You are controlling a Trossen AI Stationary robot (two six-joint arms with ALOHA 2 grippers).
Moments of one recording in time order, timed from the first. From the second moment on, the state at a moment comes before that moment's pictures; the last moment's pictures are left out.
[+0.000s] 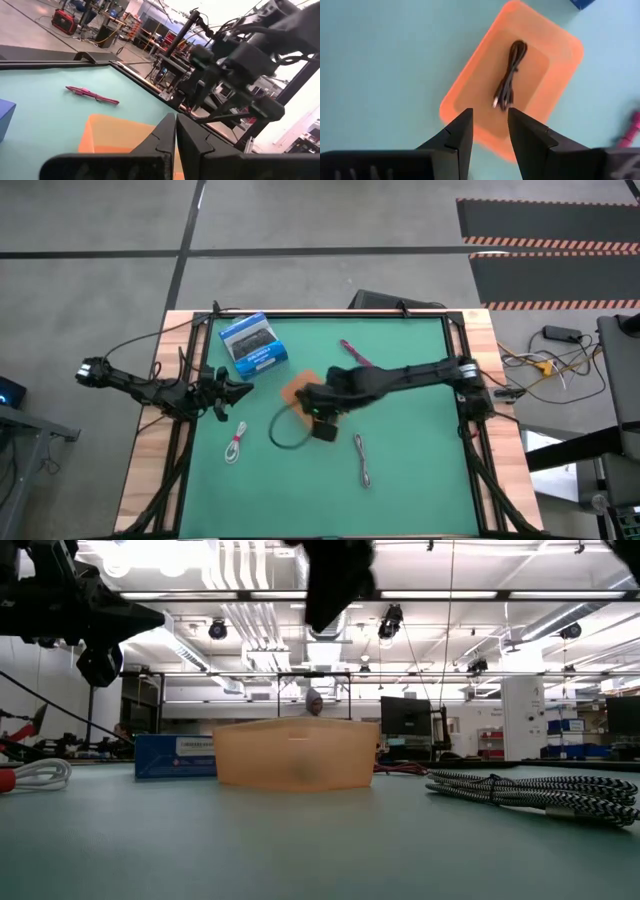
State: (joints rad) left arm -0.31 0.23 0.03 0.23 -0.56 -0.54; right arm 0.14 2.05 2.01 -1.14 0.19 0.33
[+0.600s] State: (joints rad) left arm -0.31 0.34 0.03 0.31 -0.52 -0.66; right arm 0.29 1.40 1.05 -0.32 0.26 0.25
